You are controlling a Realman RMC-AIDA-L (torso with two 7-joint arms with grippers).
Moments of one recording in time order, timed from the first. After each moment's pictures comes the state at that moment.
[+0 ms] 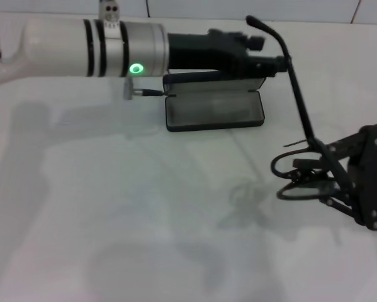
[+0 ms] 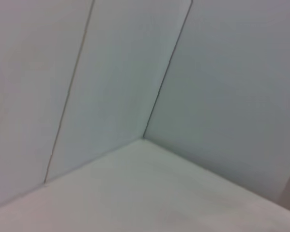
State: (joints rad) left arm -1.12 -2.08 2.84 -0.24 -0.31 1.34 -1.35; right arm 0.39 2.01 -1.10 -0.74 -1.47 -1.91 0.54
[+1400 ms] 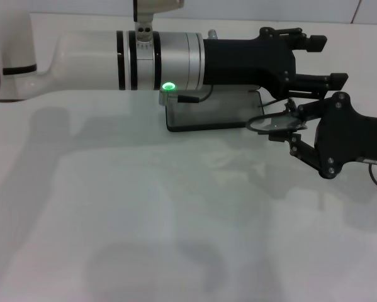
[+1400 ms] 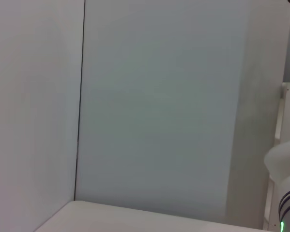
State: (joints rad) left arm -1.12 -2.09 2.84 -0.11 -0.36 1.41 -1.03; right arm 0.51 2.00 -1.08 -0.52 -1.47 -1.64 0.65
